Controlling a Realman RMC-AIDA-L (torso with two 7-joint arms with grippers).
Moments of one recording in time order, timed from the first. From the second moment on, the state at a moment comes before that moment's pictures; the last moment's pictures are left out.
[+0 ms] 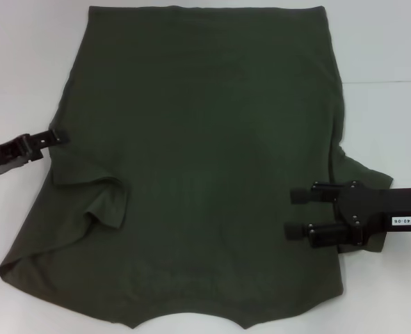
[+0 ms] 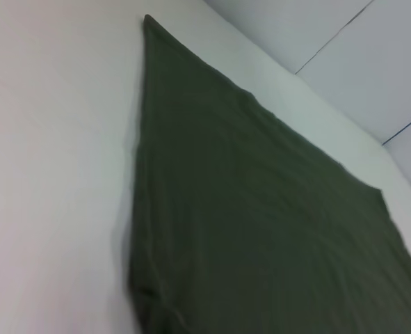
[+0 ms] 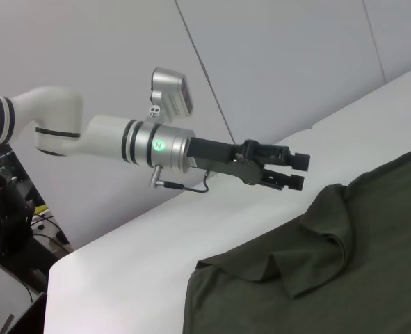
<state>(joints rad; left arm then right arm) -0.62 -1.93 0.48 0.40 2.06 1.06 -2.06 0.55 1.92 -1.00 -0.48 -1.73 -1.61 1.46</state>
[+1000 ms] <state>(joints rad) -0.66 -1.98 0.51 0.33 2.07 0.87 -1.95 0.54 1.92 -1.00 -0.48 -1.73 -1.61 1.46</state>
